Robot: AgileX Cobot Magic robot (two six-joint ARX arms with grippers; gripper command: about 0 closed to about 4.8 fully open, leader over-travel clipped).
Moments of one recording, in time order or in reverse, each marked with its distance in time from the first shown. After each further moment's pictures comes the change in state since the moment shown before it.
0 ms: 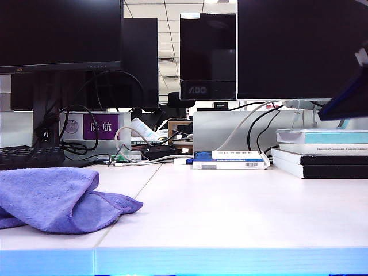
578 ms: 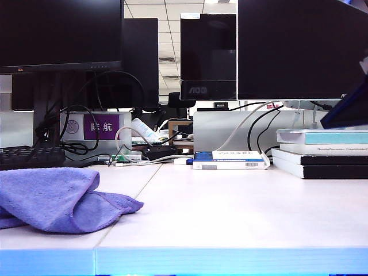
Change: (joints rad) left arm 0.097 -0.053 -0.227 0.278 0.028 0.042; right arm 0.001 0.000 0.000 -0.031 -0.003 0.000
